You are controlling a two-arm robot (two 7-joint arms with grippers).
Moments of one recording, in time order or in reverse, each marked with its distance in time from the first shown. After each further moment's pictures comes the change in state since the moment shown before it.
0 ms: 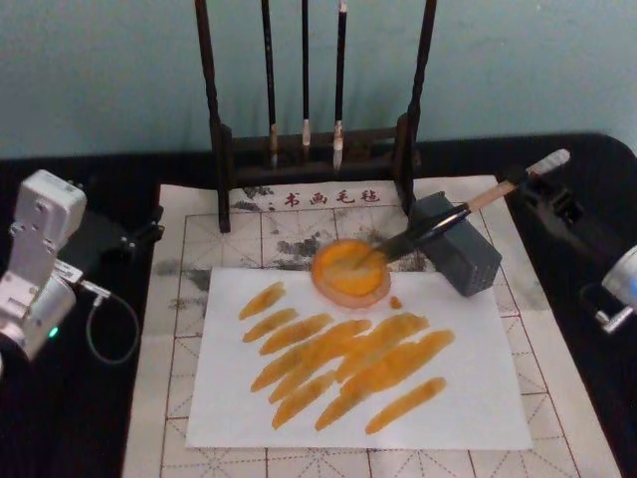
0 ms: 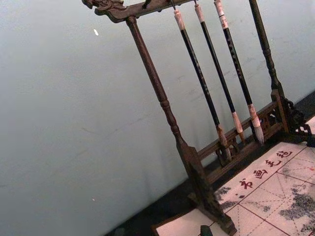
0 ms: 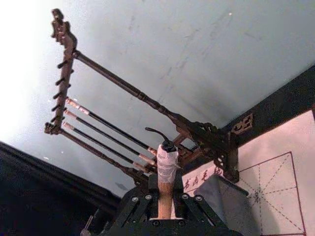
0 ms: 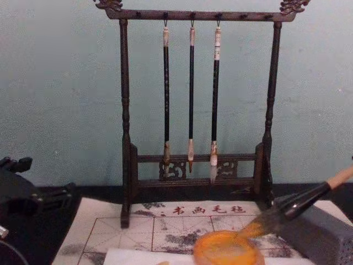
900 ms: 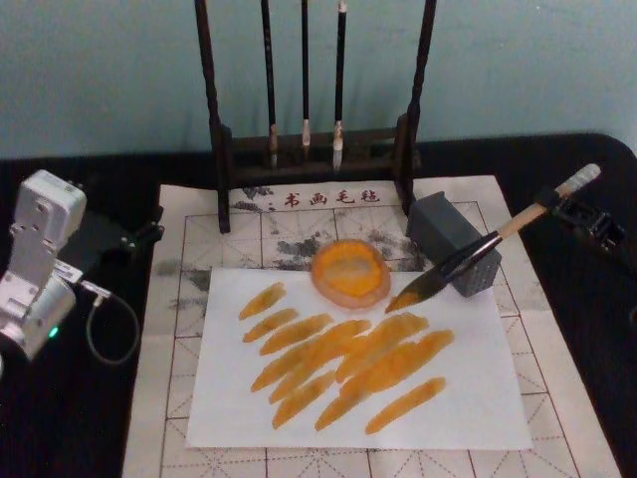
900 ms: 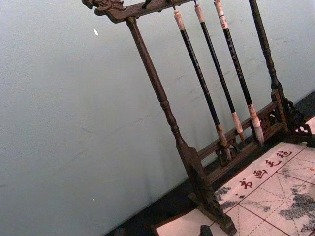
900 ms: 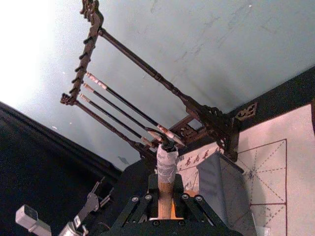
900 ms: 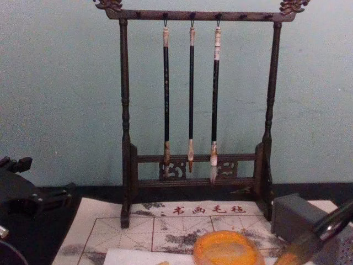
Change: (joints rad) left arm 0.000 0.000 0.000 0.000 0.000 0.000 0.000; right arm -0.084 0.178 -0.033 -0.088 0.036 0.002 0.103
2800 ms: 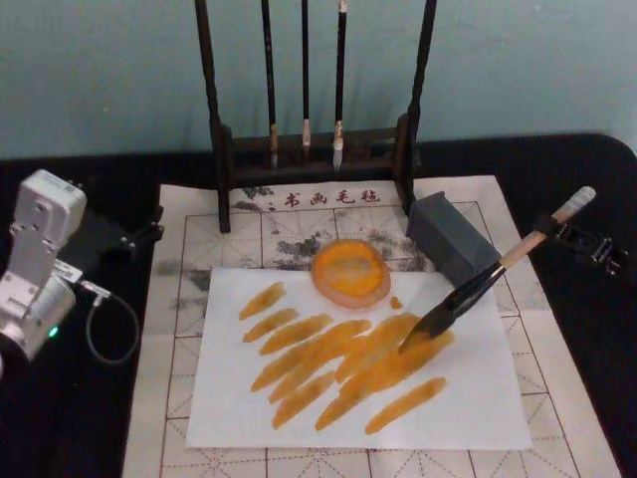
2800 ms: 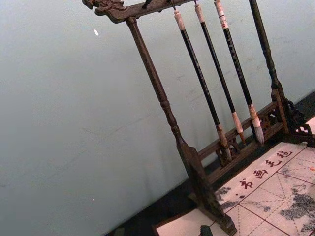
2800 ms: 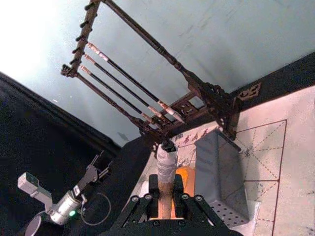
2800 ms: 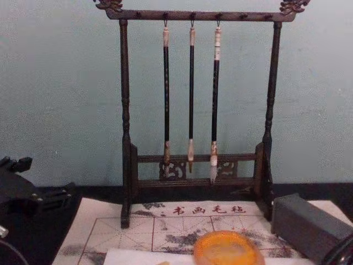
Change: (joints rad) left arm 0.000 0.000 0.000 0.000 0.000 0.000 0.000; right arm 0.021 0.086 -0.096 0.033 -0.008 -0.009 0.093
